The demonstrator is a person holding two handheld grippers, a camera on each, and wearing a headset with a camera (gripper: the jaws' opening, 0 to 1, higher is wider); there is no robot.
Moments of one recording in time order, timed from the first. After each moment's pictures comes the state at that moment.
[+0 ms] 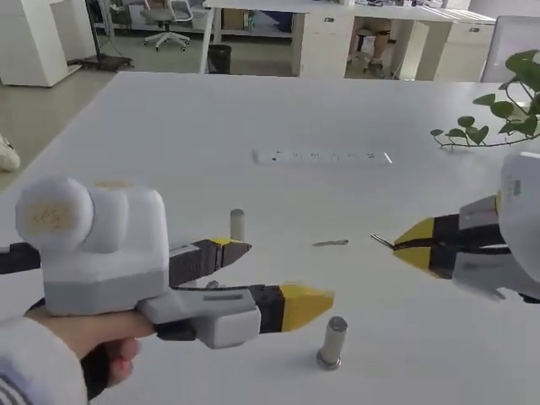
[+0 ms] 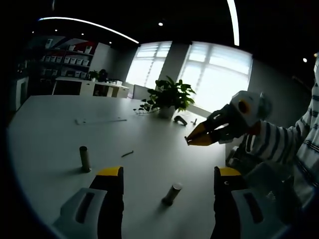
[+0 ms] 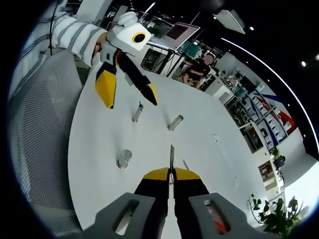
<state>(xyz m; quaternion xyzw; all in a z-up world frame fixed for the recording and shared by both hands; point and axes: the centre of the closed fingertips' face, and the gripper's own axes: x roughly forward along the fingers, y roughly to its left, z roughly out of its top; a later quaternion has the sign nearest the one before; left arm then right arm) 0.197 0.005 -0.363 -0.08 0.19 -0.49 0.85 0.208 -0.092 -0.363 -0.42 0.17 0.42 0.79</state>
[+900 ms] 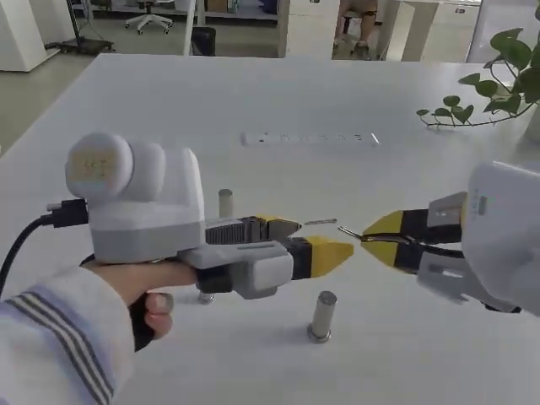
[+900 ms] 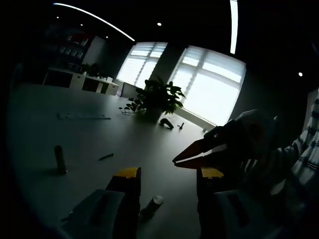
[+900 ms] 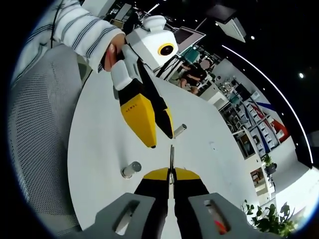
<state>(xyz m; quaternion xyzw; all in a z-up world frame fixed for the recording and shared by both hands) 0.192 -0.035 -0.354 -0.13 0.20 -0.53 0.81 0.190 -0.063 -0.364 -0.44 0.13 0.39 0.79</state>
